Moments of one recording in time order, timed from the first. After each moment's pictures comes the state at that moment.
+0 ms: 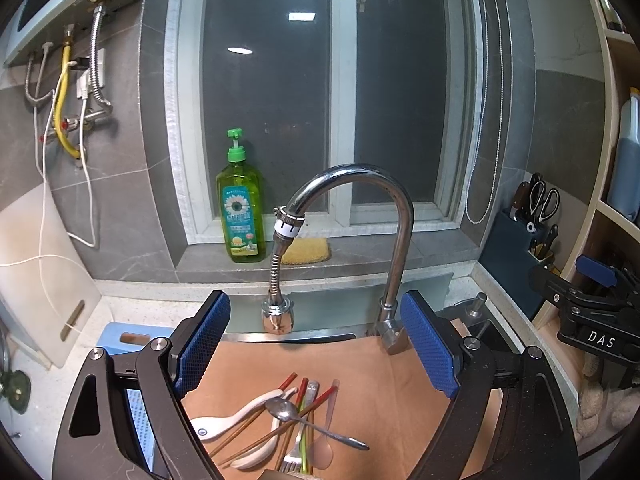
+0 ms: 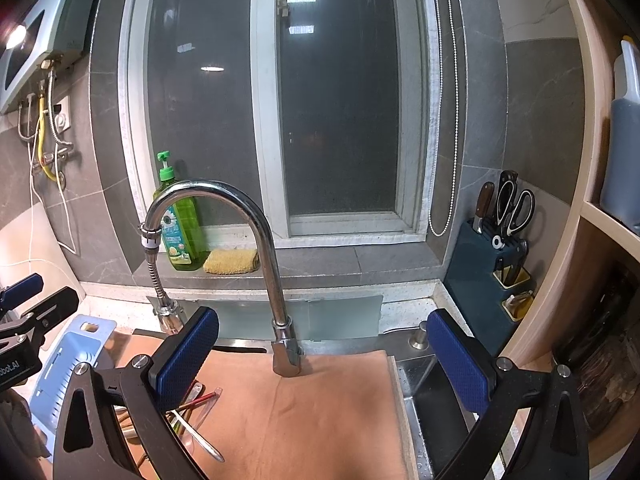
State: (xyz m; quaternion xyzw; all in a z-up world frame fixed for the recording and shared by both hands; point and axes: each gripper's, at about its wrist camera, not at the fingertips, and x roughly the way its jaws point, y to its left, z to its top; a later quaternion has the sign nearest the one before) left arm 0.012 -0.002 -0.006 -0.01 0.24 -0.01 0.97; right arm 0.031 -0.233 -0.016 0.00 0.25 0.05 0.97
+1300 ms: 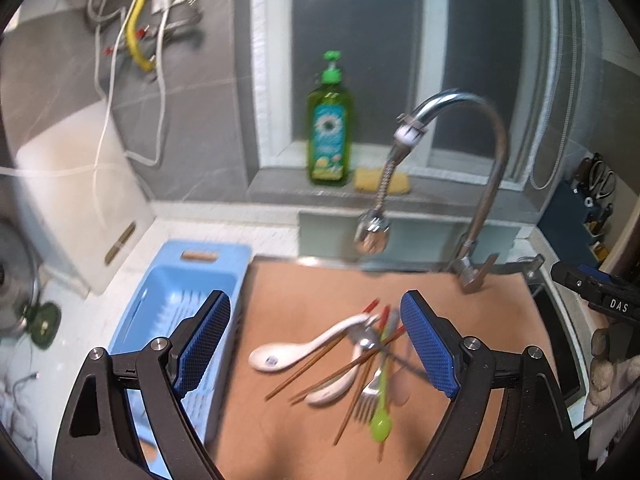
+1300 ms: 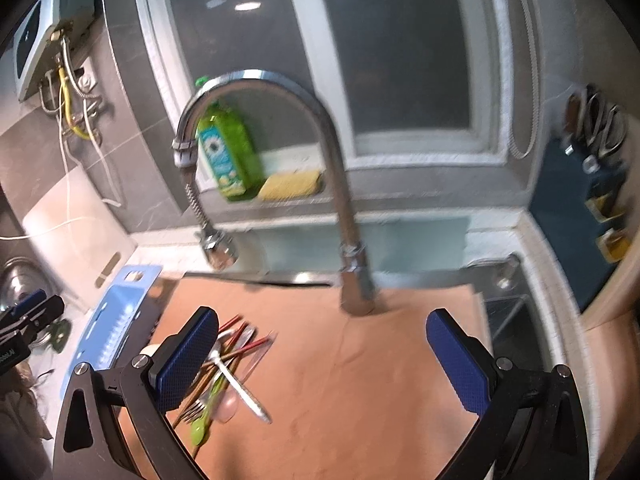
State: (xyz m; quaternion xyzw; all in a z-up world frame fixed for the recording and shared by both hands) left arm -0.019 0.083 -0.063 -0.05 0.34 0.09 0.93; right arm 0.076 -0.204 -0.099 0.04 0.38 0.18 0.91
